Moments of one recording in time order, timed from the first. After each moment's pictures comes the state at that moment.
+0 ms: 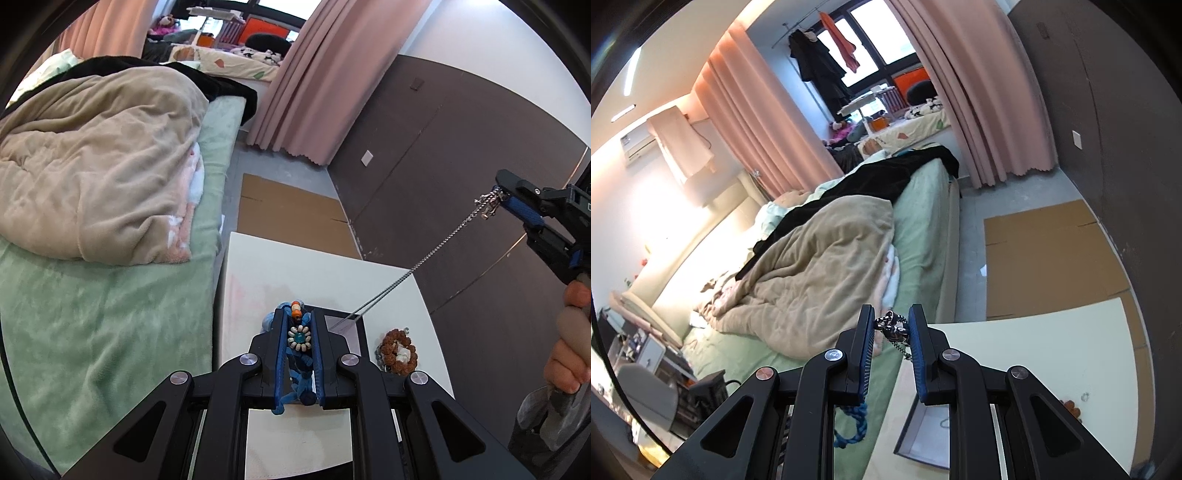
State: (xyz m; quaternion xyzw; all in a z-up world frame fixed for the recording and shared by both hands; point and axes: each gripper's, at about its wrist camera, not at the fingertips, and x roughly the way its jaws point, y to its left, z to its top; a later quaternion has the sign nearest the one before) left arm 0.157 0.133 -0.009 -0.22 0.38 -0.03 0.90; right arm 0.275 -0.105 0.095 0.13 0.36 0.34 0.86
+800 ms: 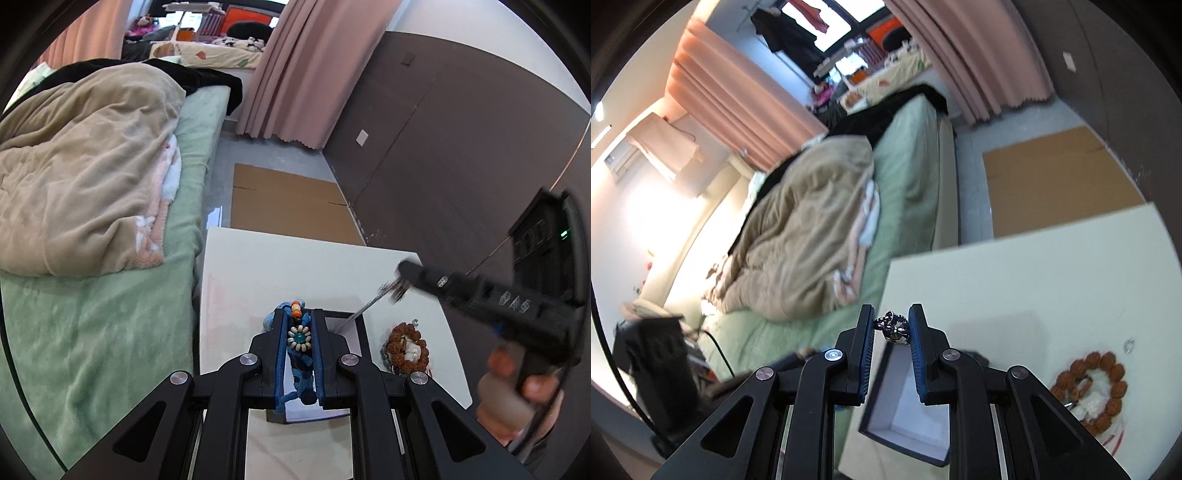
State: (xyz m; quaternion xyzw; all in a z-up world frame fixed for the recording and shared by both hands) left arm 0.197 0.104 -0.031 -0.18 0.41 -0.04 0.89; right arm 0.307 -0.107 -0.041 0.17 0.46 0.35 0.80
